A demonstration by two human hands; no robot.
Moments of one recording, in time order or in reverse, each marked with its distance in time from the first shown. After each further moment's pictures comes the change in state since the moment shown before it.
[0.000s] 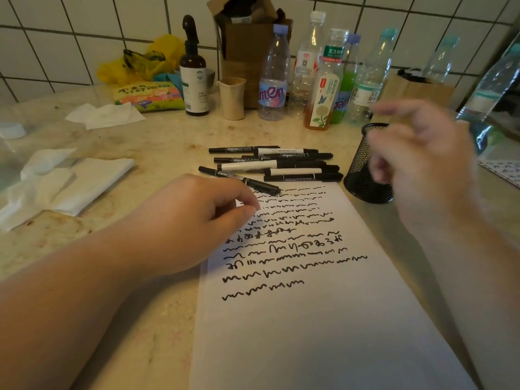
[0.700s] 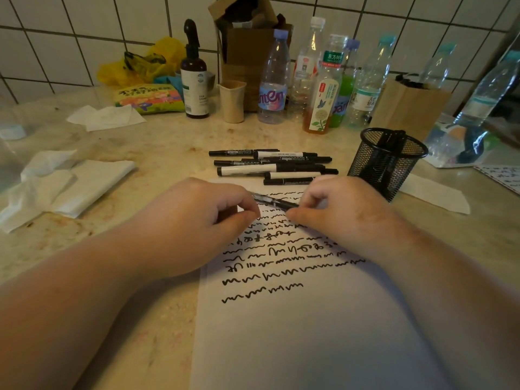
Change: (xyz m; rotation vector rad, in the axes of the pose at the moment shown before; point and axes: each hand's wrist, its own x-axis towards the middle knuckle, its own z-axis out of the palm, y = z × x) left_hand 0.003 -0.001 0.000 0.037 -0.026 0.034; right_hand -0.014 0.004 0.040 -0.637 -0.589 0.113
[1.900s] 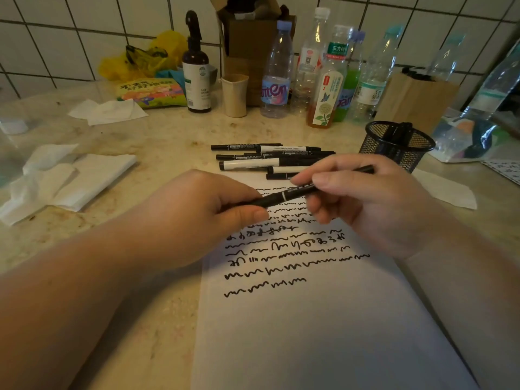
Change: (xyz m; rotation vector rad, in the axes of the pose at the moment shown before) left_hand -0.002 0.005 -0.004 -0.138 -0.037 -0.008; right_hand -0.014 0.006 -0.019 1.015 -0.171 -0.104
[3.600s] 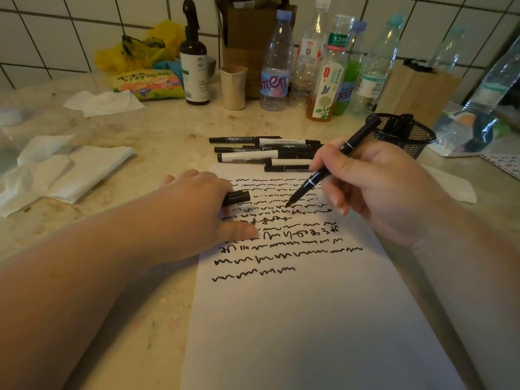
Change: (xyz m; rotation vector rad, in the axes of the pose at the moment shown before) left_hand 0.018 -0.024 0.015 0.511 -0.127 -0.124; right_hand 0.001 -0.002 -0.003 -0.099 0.126 0.020
